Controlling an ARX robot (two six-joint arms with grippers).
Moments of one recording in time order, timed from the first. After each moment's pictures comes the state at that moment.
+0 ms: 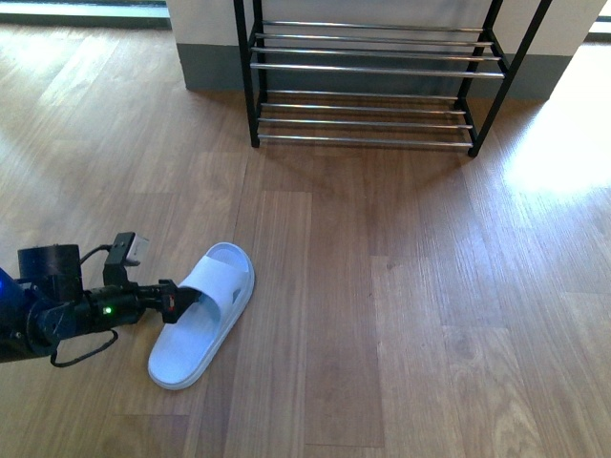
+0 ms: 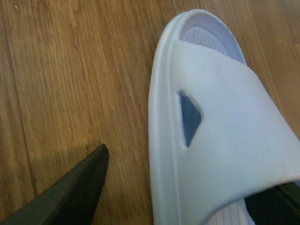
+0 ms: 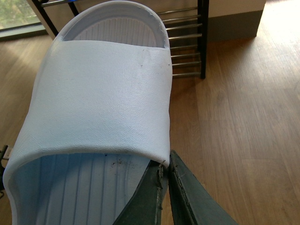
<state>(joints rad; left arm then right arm) 0.15 3.22 1.65 0.67 0.70 0.06 -0.30 0.79 0.21 0.24 -0.23 0.09</state>
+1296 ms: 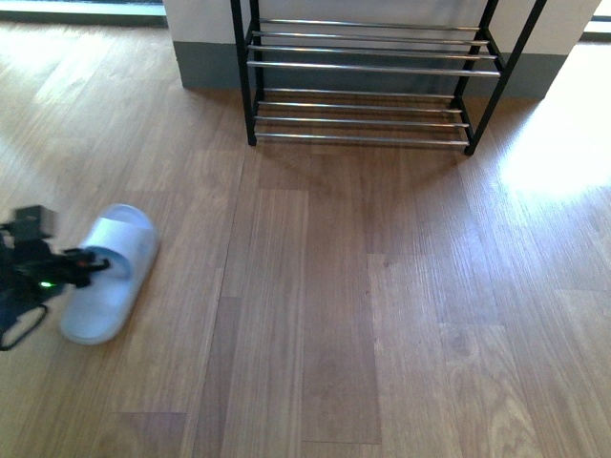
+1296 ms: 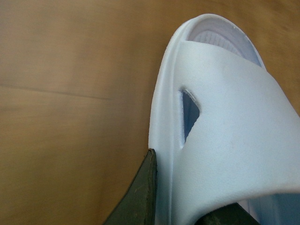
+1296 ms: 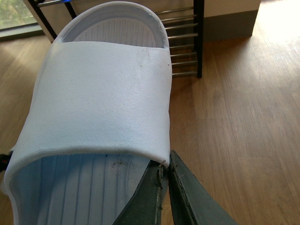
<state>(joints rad) 0.27 3.11 1.55 0.97 0.31 -0.03 -0.30 0.79 0.21 0.24 -0.23 0.09</state>
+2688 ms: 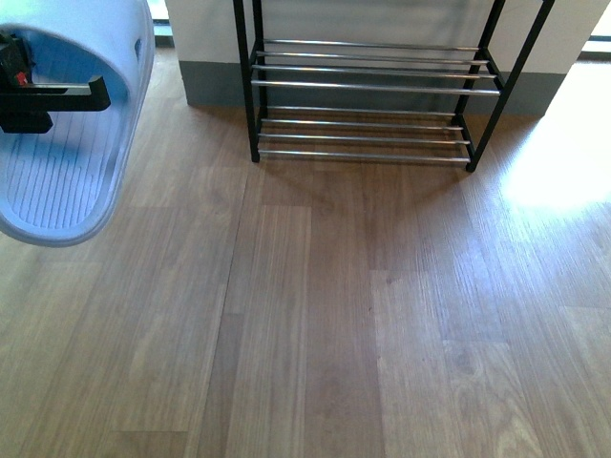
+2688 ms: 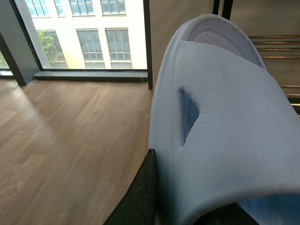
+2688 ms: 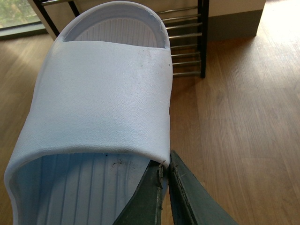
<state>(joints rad) -0.24 1.91 0.48 1.39 -0.32 0.02 -0.30 0.79 0.21 0.24 -0.23 0.09</state>
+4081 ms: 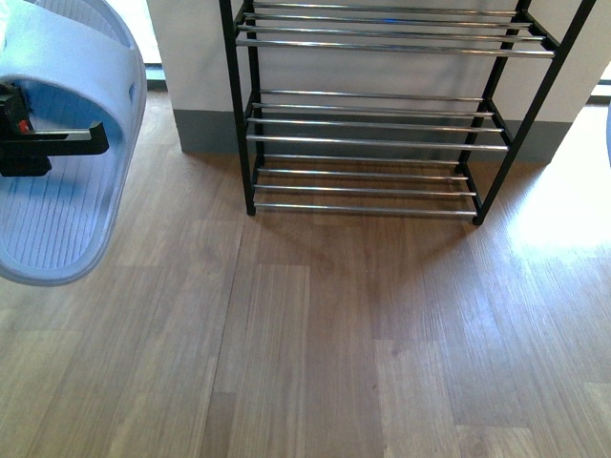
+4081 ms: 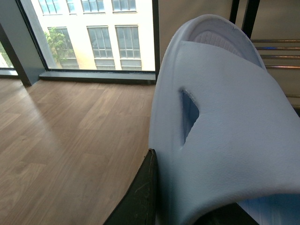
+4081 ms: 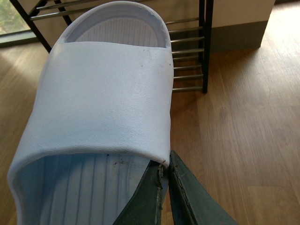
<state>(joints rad) -0.24 1.91 0.47 1.39 -0.37 0.02 -0.30 0.79 0.21 0.24 -0.23 0.09</state>
